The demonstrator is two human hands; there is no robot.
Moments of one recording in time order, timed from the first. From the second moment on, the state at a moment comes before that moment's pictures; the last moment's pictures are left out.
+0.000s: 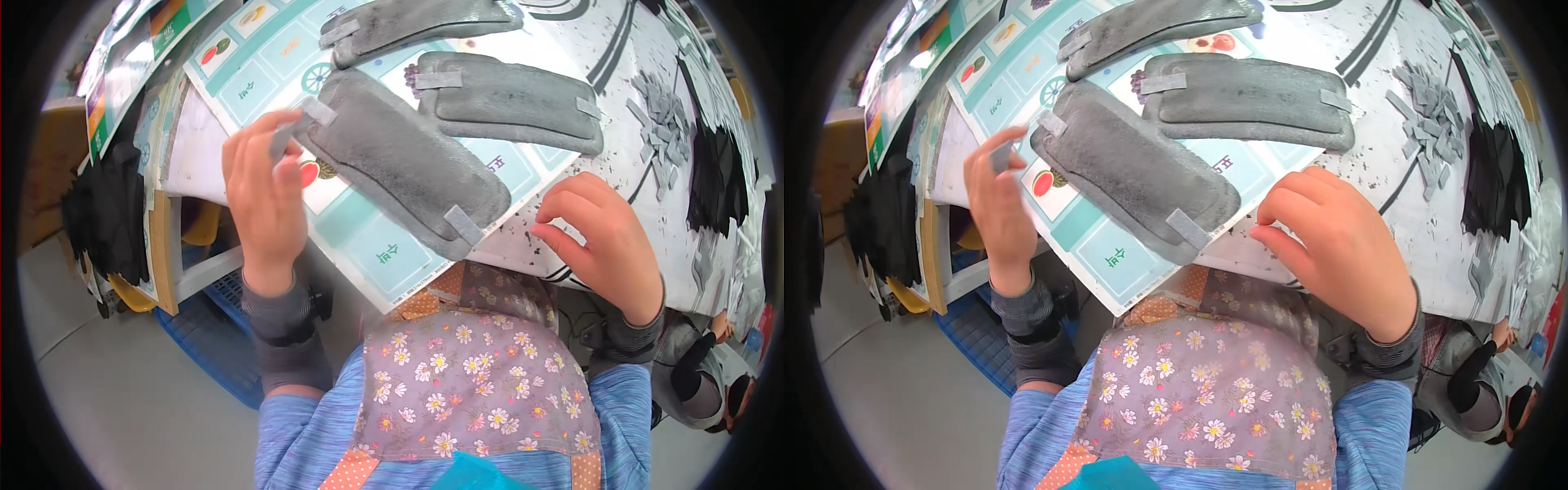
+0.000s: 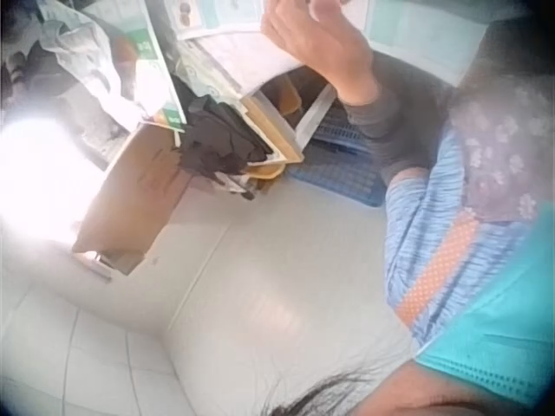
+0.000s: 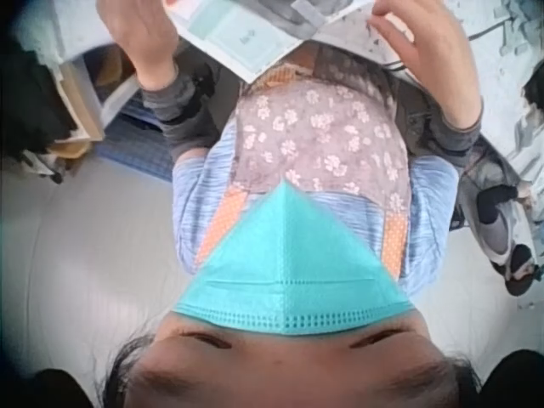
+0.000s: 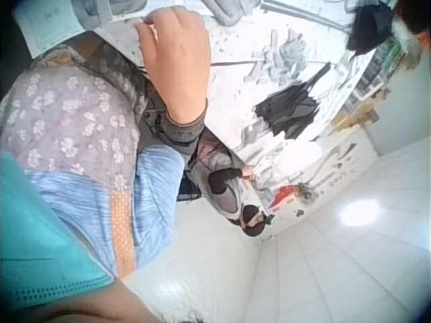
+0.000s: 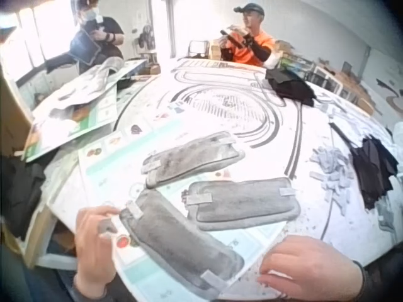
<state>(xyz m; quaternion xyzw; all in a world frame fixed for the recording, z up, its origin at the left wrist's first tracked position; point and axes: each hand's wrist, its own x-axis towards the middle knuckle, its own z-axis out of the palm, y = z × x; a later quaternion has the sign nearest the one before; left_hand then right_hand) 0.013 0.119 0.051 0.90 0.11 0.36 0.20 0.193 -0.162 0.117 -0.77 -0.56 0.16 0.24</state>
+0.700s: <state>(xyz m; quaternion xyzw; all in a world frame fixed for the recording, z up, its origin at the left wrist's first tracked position) 0.005 0.035 0.124 0.96 0.00 0.11 0.25 0.325 -0.266 0.121 -0.87 -0.34 -0.07 0.35</state>
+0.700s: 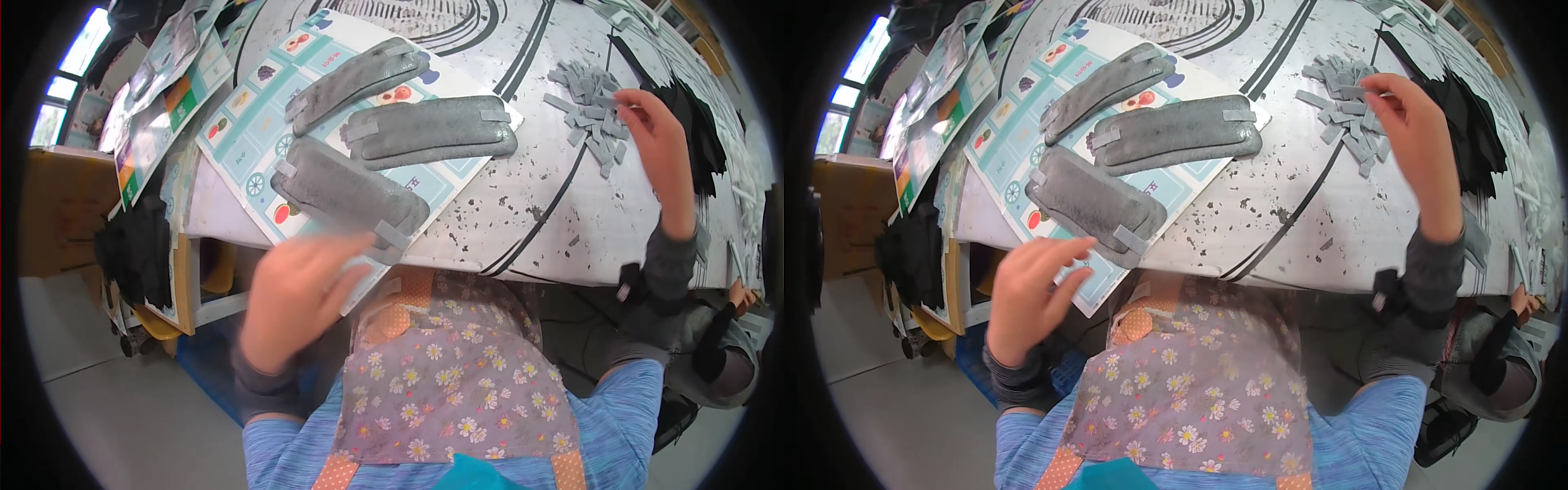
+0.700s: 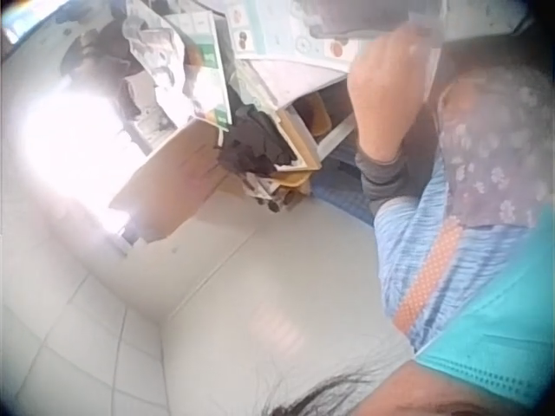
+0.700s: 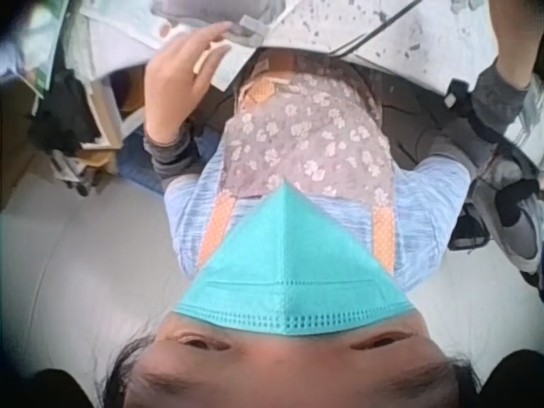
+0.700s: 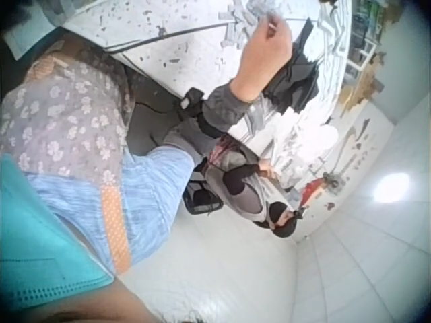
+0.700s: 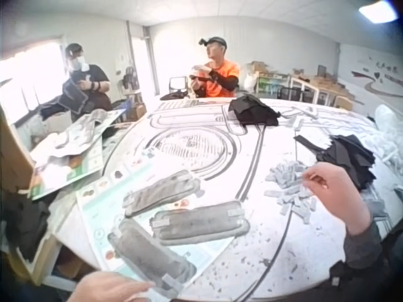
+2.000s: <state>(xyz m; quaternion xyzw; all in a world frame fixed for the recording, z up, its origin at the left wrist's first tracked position) 0.047 0.135 0.105 0.94 0.15 0.20 0.23 0.398 0.044 0.058 -0.90 -0.41 0.14 0.05</state>
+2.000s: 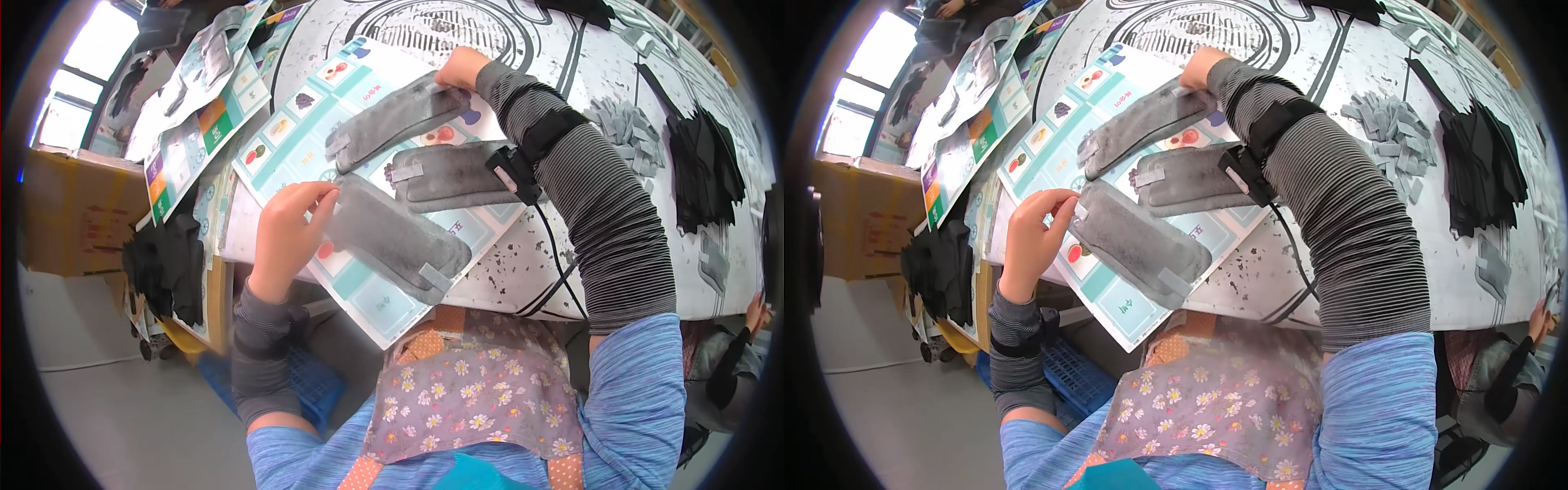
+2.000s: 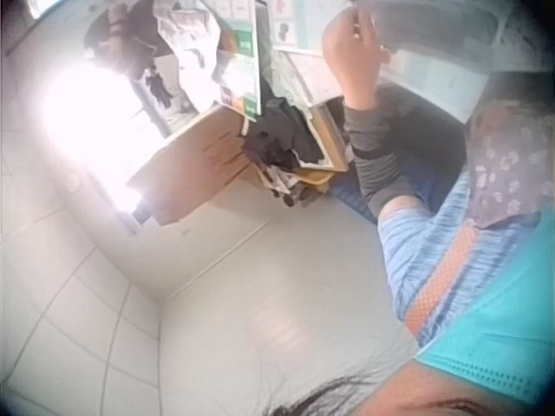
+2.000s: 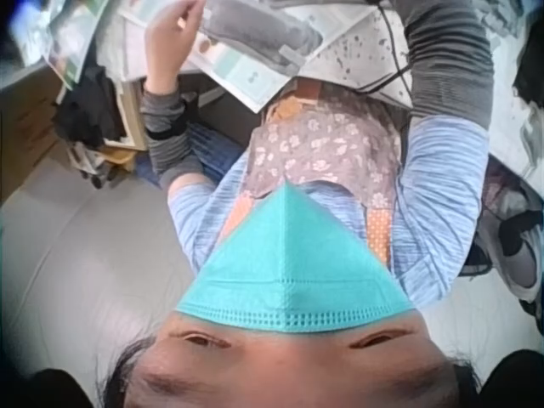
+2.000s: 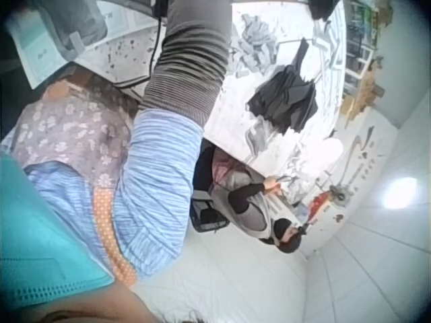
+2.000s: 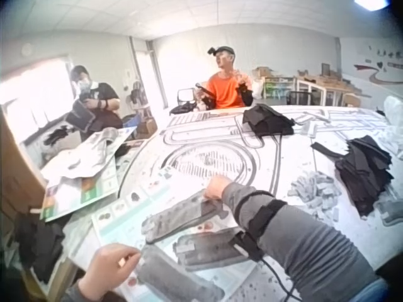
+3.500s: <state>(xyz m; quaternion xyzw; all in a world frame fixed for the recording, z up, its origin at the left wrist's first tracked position) 0.111 0.110 0.086 0.99 -0.10 0.06 0.07 0.412 0.006 0.070 -0.67 -0.31 0.49 0.47</state>
